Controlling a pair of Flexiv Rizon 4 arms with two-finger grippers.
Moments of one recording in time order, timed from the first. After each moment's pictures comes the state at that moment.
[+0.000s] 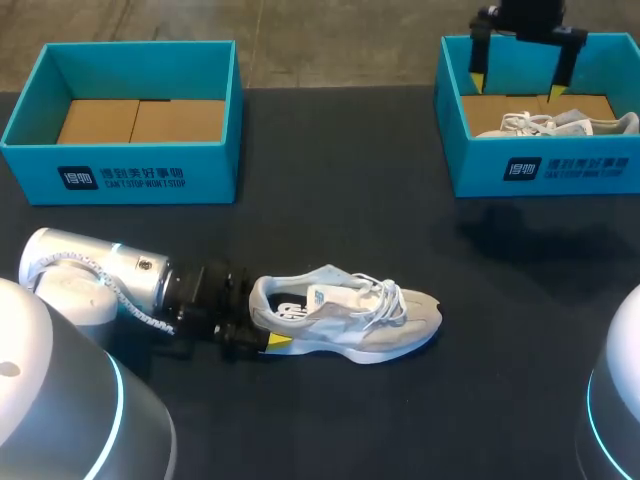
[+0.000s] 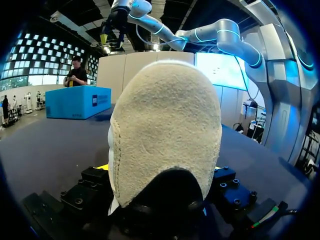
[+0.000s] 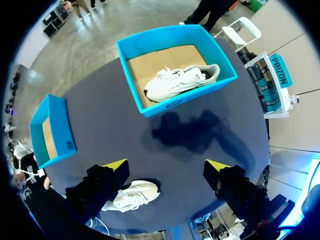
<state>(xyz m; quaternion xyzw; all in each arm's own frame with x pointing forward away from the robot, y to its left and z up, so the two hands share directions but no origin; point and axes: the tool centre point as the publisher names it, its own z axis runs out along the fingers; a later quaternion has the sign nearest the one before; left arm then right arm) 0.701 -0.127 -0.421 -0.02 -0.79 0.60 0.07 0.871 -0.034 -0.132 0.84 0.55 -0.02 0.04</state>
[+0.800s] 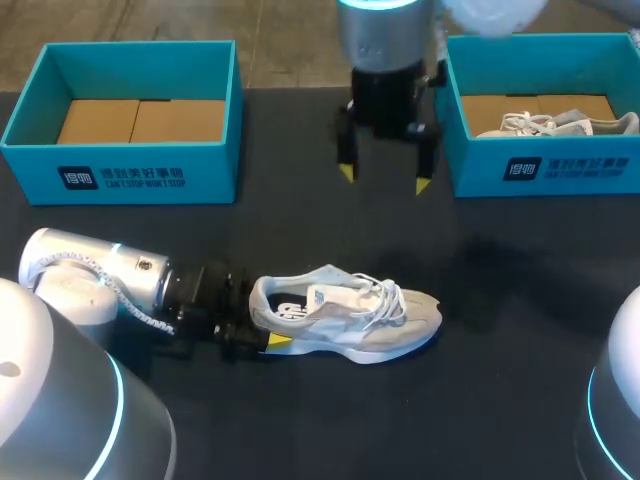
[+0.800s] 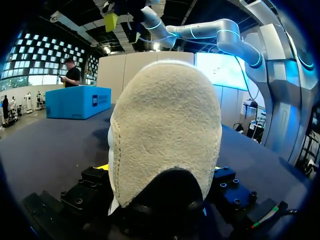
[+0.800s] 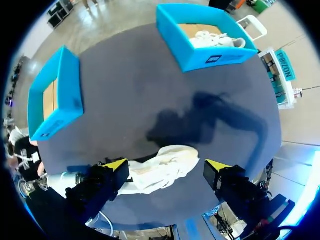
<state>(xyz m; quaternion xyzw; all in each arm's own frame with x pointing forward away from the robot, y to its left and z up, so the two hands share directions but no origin) 0.701 -0.127 -0.421 -0.01 -0.79 0.60 0.07 0.773 0.149 -0.205 0.82 0.56 -0.03 0.02</state>
